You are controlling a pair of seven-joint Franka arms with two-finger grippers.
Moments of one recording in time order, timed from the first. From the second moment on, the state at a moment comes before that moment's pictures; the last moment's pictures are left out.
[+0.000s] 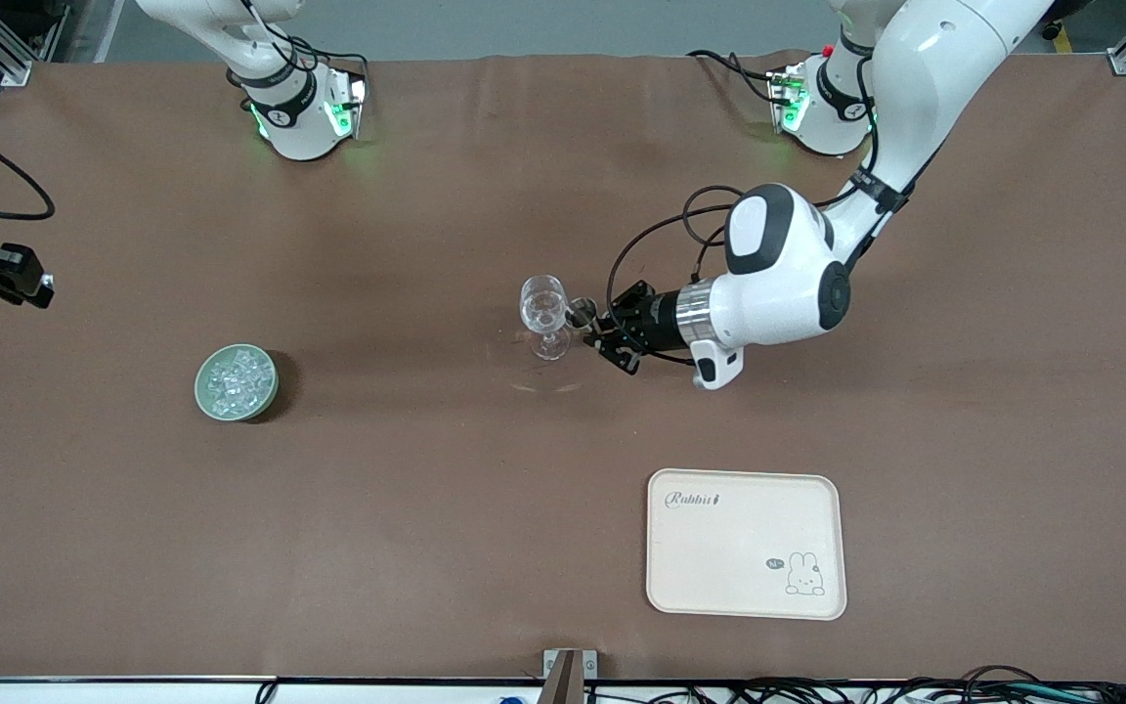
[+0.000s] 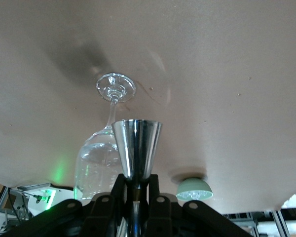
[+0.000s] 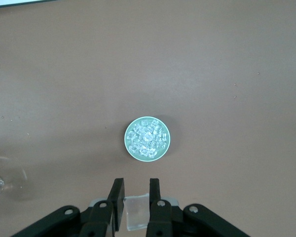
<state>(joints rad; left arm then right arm) 0.01 0.56 -0.70 -1.79 -0.58 2.42 -1.45 0.01 0.06 -0.05 -1.48 -0.02 1.59 0.10</state>
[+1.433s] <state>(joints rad) 0.00 0.65 -0.80 -1.71 -0.18 2.38 -1.64 0.01 0.06 -0.05 -1.48 -0.01 1.59 0.10</state>
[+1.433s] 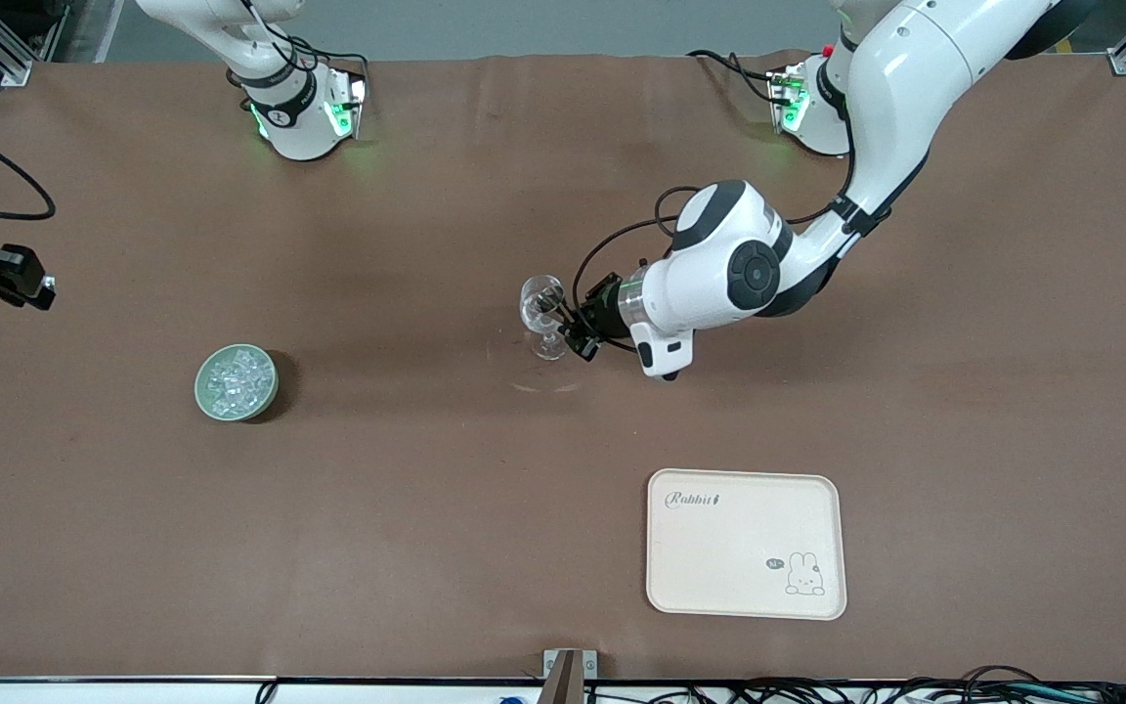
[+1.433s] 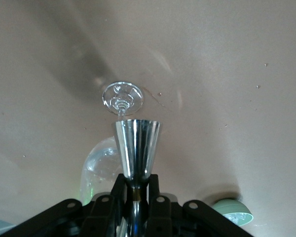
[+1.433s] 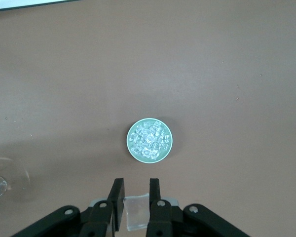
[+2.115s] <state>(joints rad) 0.00 0.65 -0.81 -1.71 -0.06 2.36 -1.67 0.01 0.06 -0.05 -1.48 -0.01 1.59 0.10</state>
